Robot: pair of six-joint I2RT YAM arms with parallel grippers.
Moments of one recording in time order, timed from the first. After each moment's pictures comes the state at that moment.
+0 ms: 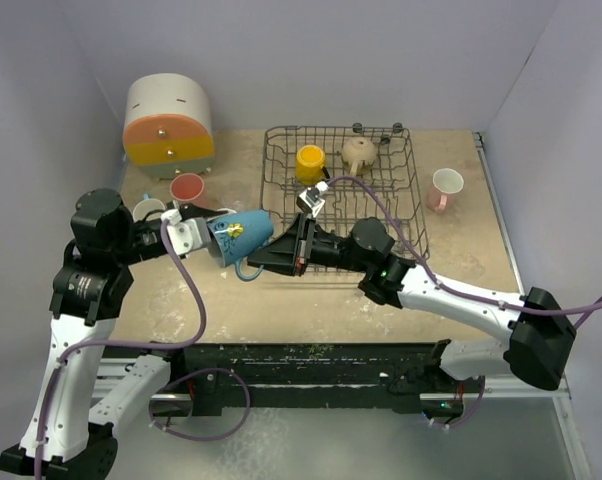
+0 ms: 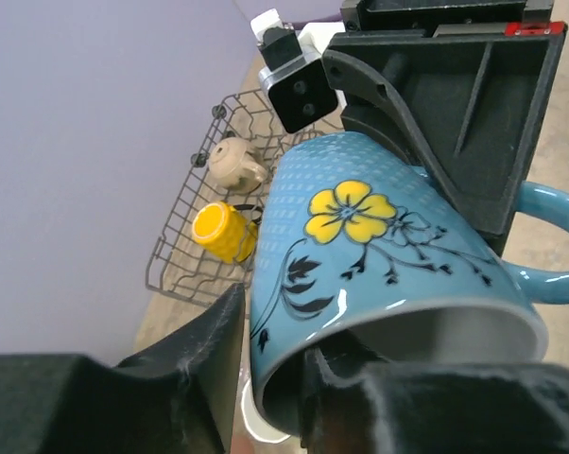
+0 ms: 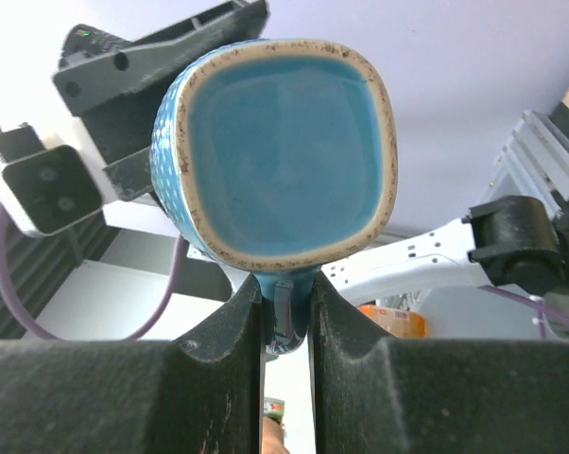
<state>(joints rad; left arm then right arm) -0.20 0.80 1.21 -0.64 0.87 0.73 0.96 1.29 0.86 0.59 -0.46 1.50</state>
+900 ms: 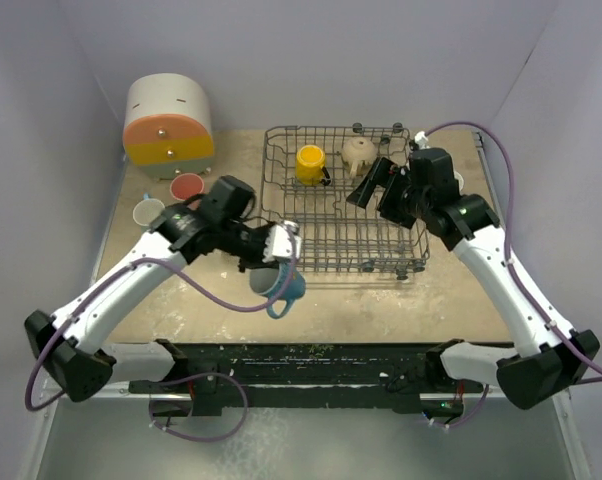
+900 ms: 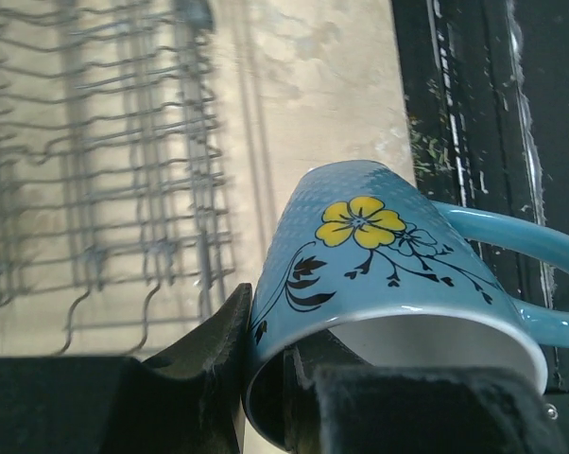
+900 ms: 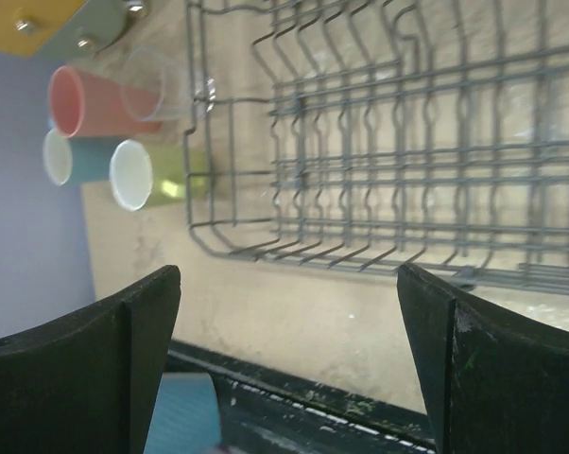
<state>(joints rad) -0.62 1.22 1.30 -0.96 0.63 0.86 0.42 1.20 1.28 -0.72 -0.08 0.75</state>
